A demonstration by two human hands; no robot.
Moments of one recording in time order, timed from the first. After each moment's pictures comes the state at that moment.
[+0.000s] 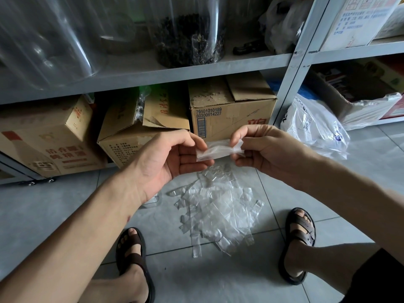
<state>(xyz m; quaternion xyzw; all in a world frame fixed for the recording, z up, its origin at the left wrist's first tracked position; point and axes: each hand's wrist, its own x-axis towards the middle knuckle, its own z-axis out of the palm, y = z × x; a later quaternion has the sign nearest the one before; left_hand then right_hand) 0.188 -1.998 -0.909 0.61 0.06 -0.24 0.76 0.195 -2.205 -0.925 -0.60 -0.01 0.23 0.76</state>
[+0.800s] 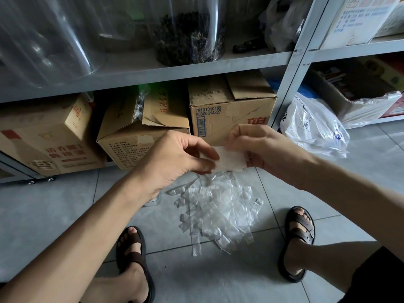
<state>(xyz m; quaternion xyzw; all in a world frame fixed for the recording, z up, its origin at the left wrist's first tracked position) 0.188 -1.999 -0.920 0.79 -0.07 -0.18 0.58 0.193 -2.206 -0.927 -0.70 -0.07 0.22 0.67</state>
